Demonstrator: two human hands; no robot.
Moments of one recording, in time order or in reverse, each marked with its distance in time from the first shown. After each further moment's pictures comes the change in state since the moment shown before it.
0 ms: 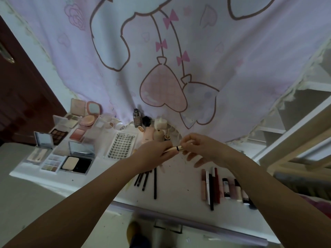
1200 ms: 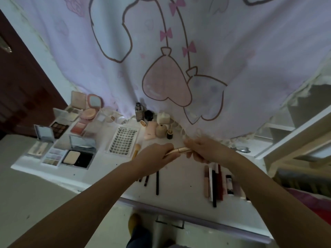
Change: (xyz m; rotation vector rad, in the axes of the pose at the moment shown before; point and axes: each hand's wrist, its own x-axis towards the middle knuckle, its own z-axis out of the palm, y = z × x) left_hand -0.006 -0.012 0.023 -0.110 -0.043 -0.041; right_hand 0.017 0.017 0.004 -0.259 -0.003 -0.049
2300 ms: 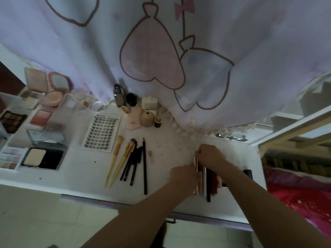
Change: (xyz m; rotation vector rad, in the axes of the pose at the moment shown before) left_hand 0.064 0.040 0.158 0.140 -0.277 -0.203; right_hand 0.062 0.120 0.027 -0.457 0.215 0.474
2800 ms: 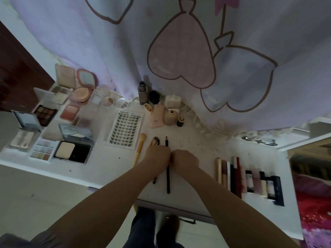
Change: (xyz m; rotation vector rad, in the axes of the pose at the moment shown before) left_hand -0.005 -0.130 -0.060 0.363 -0.028 -0.159; right_hand -0.005 -0.130 0.072 -0.138 -0.094 -0.172
